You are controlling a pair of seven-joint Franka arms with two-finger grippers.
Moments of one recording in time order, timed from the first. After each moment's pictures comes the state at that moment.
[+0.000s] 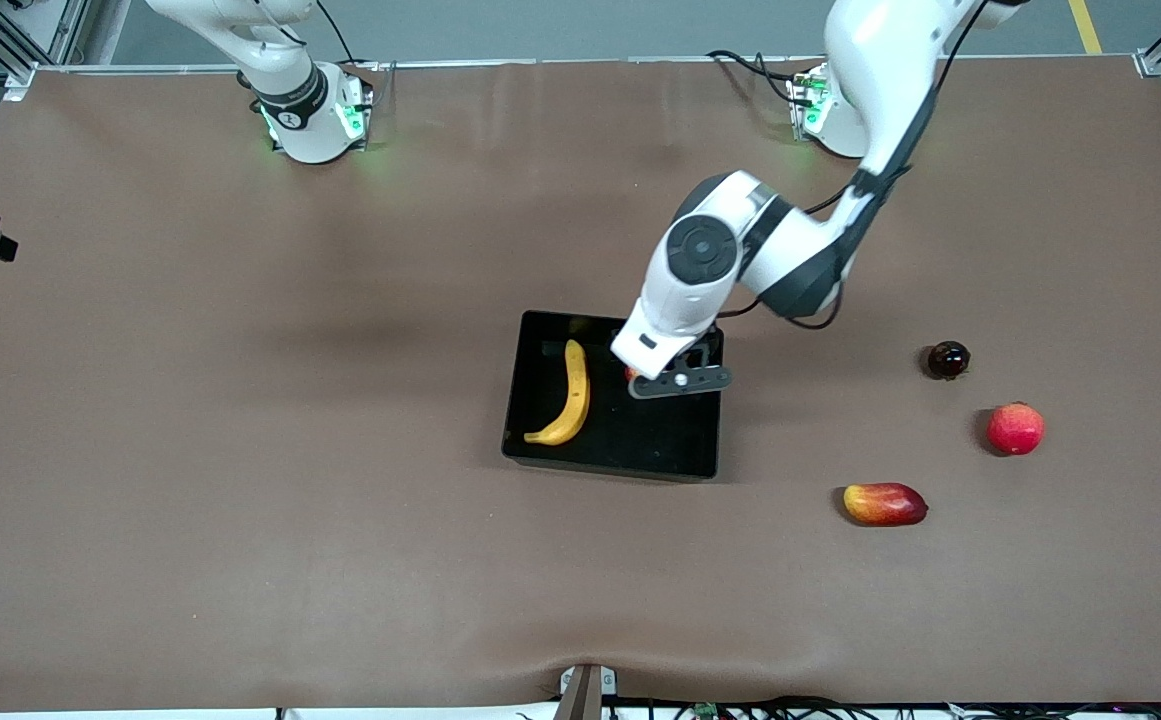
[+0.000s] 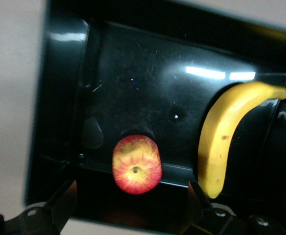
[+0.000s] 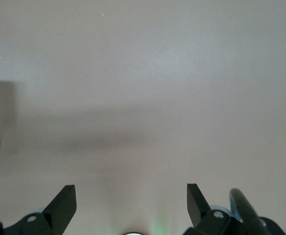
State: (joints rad) left arm -0.44 0.57 -0.27 -1.63 0.09 2.17 -0.82; right arm -0.06 0.09 -0.07 -1.33 0.01 1.37 -0.07
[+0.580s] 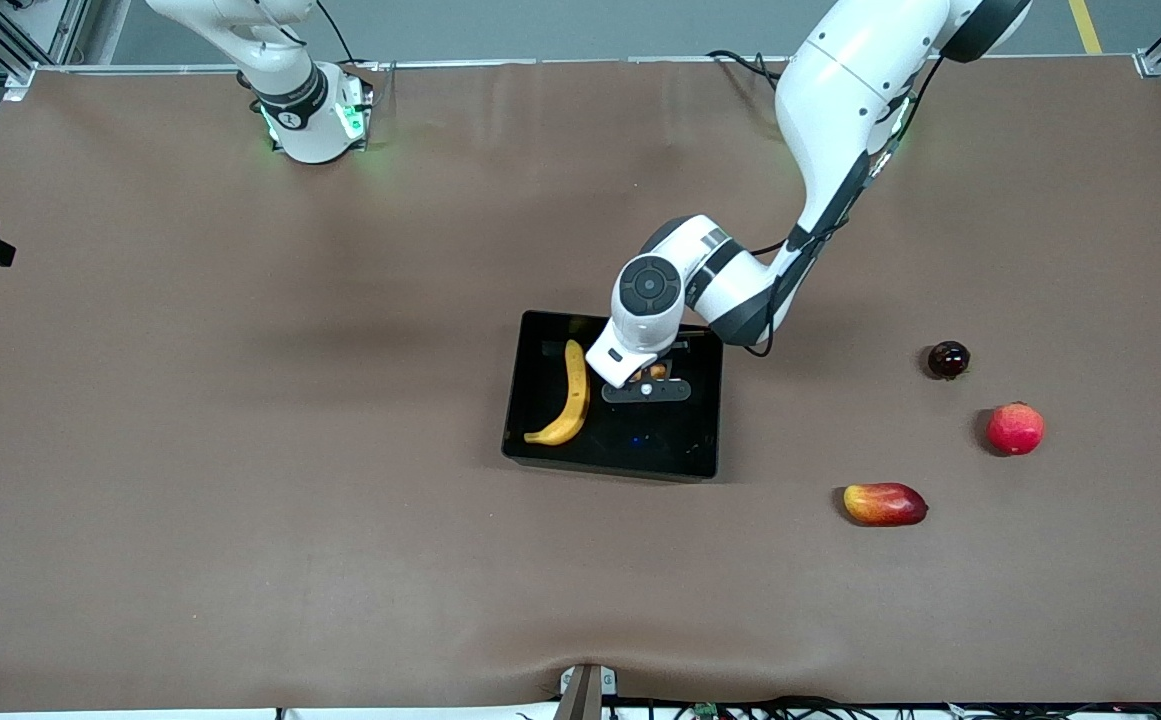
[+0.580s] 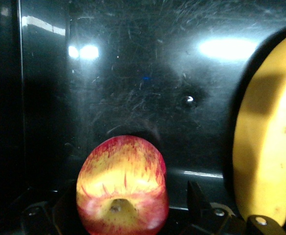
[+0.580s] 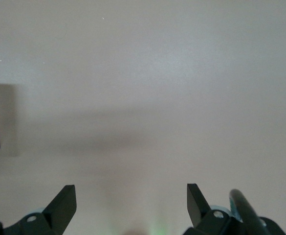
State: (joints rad) left arm -0.48 0.72 -0.27 -1.64 0.19 2.23 -0.82; right arm -0.06 0.10 -0.07 -1.33 0.01 1.38 -0.07
